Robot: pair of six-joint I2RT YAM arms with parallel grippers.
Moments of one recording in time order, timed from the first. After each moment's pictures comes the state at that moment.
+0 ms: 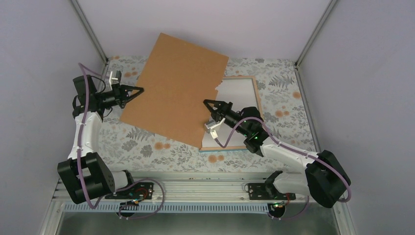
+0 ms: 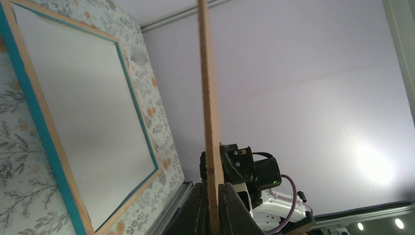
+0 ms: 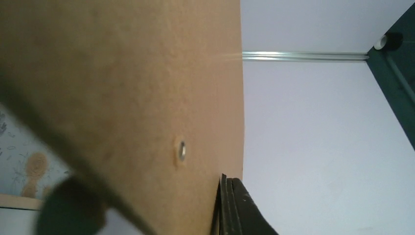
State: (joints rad) left arm 0.33 1.25 0.97 -0.26 1.52 -0.71; right arm 0.71 1.21 0.56 0.73 -0.28 -1.60
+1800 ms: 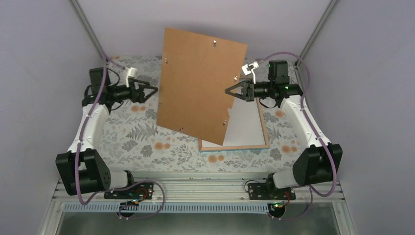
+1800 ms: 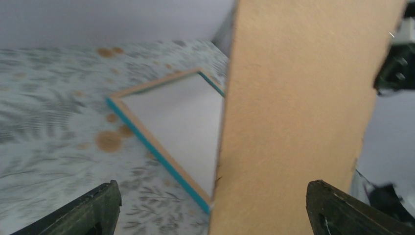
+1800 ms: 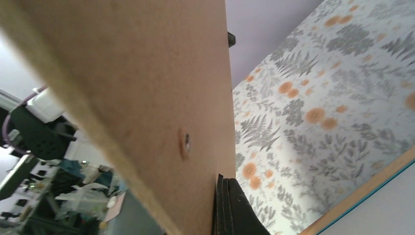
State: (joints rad) left arm 0.20 1.32 1.08 -0.37 1.10 0.00; right arm 0.17 1.43 1.32 -0.57 -1.26 0.07
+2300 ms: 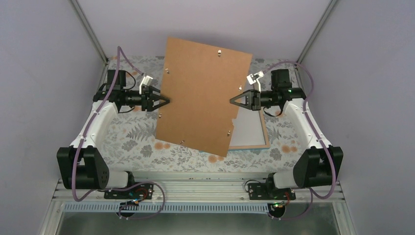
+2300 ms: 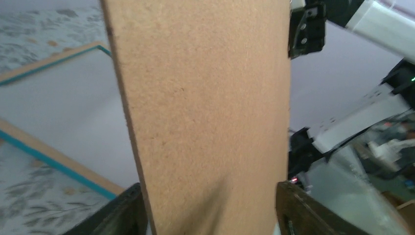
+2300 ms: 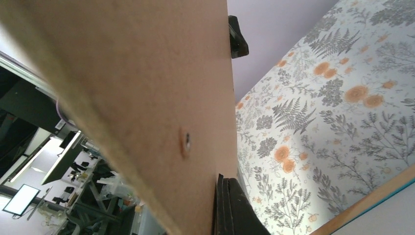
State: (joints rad) left arm 0.01 1.36 1.12 -0.63 1.30 0.28; right arm 0.10 1.40 1.24 -0.82 -1.43 -0.17
